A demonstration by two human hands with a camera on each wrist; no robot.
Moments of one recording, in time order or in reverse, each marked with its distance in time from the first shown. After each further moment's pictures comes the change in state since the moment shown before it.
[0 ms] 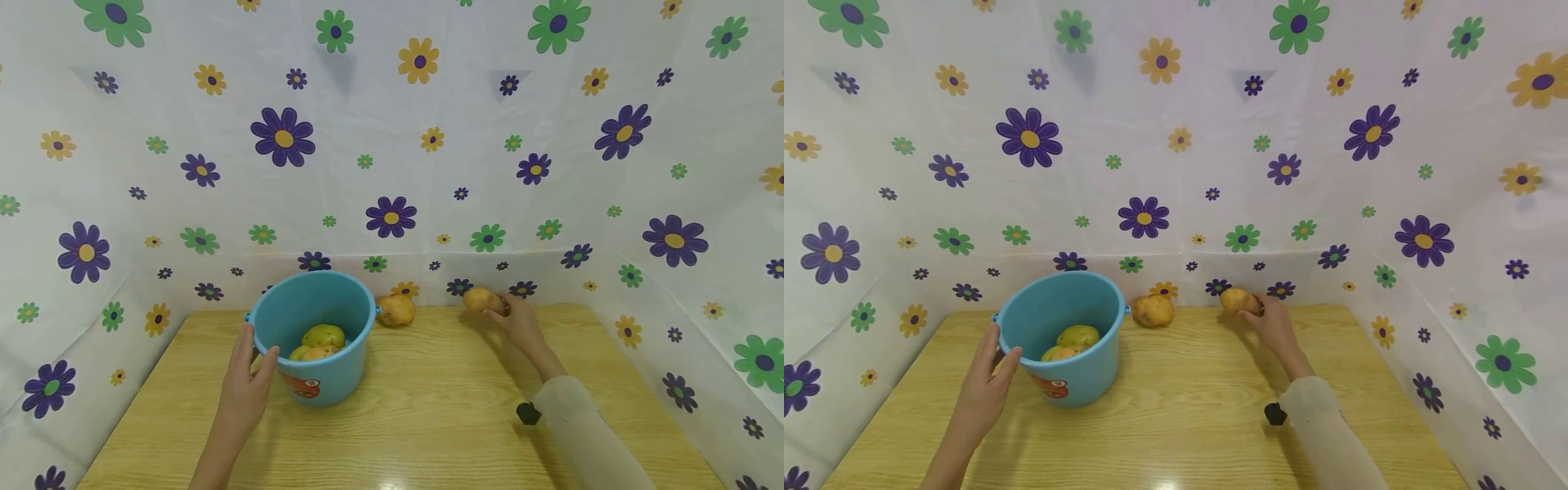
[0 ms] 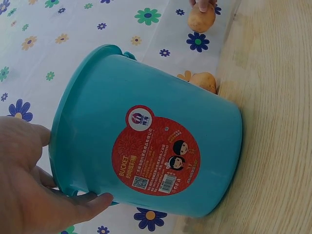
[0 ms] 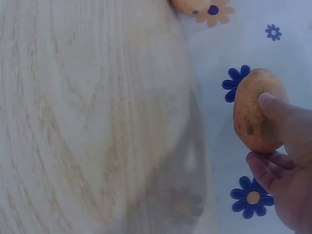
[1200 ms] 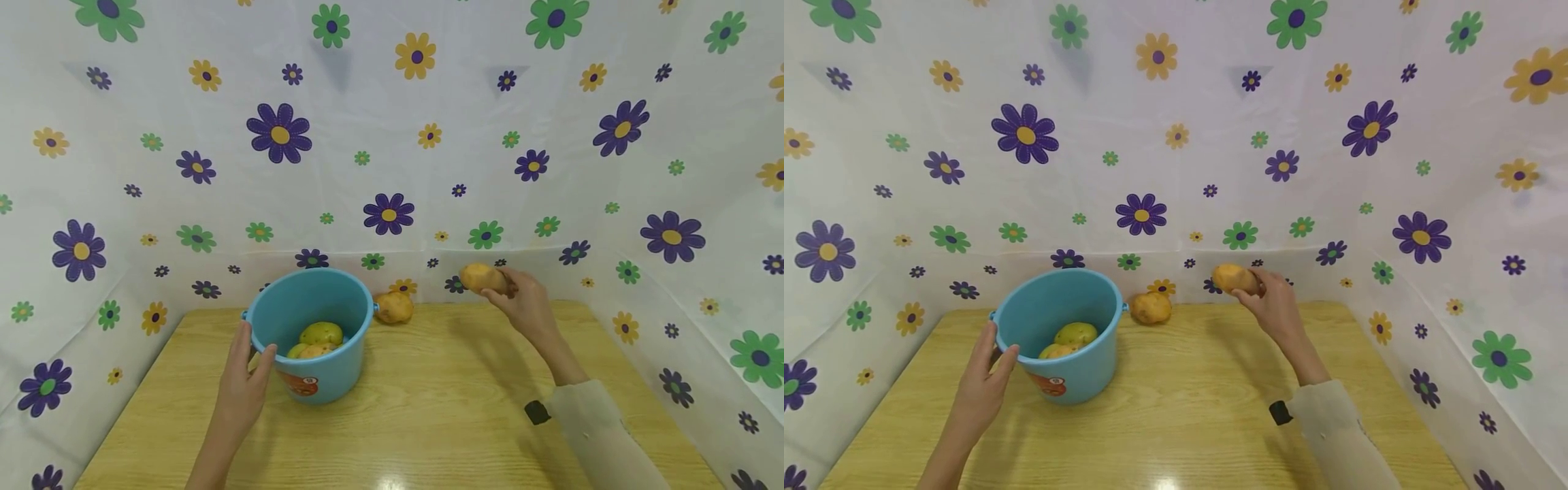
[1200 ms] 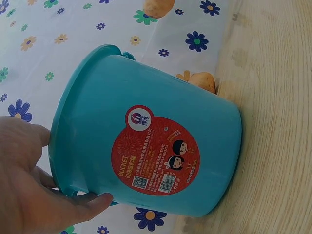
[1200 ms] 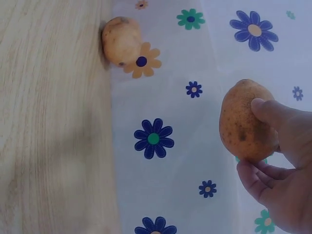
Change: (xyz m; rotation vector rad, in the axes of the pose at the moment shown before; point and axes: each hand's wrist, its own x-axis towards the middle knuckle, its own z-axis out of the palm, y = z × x) left_hand -0.002 0.001 0.001 -0.001 0.008 0.032; right_hand -0.007 -0.071 -0.048 -0.026 0.169 -0.180
